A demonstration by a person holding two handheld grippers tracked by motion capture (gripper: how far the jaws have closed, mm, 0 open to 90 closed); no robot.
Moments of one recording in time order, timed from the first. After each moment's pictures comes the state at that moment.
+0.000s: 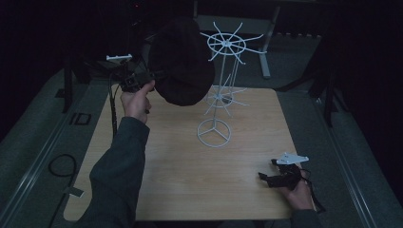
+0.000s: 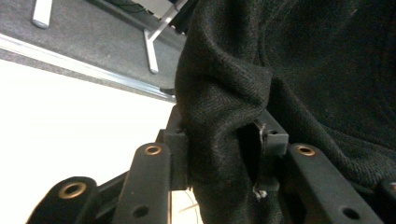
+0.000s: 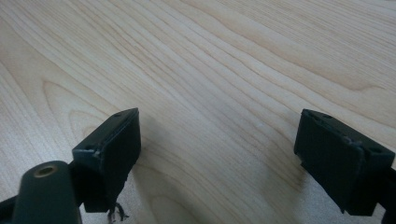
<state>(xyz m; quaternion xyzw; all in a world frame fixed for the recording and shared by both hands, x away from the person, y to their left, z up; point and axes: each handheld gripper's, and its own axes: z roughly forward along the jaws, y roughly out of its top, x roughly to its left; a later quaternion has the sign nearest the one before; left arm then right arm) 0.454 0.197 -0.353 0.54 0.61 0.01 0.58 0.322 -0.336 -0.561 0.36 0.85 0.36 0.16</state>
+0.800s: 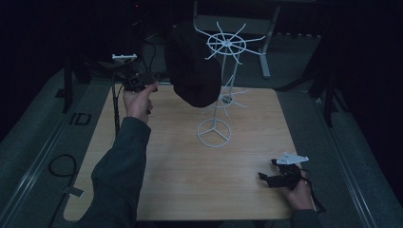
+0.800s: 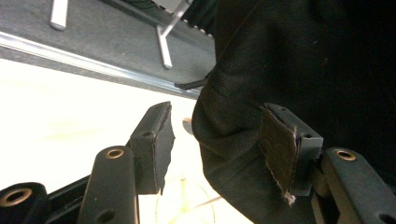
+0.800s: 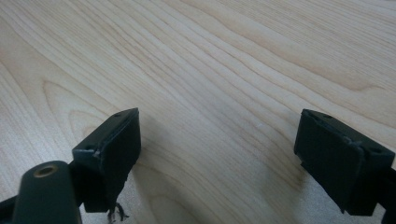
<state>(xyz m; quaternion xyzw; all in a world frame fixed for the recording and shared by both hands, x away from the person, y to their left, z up) 0.456 0.190 -0.352 0.57 0.61 0.03 0.55 0.323 -0.336 -0.561 0.36 0.85 0.36 0.16</state>
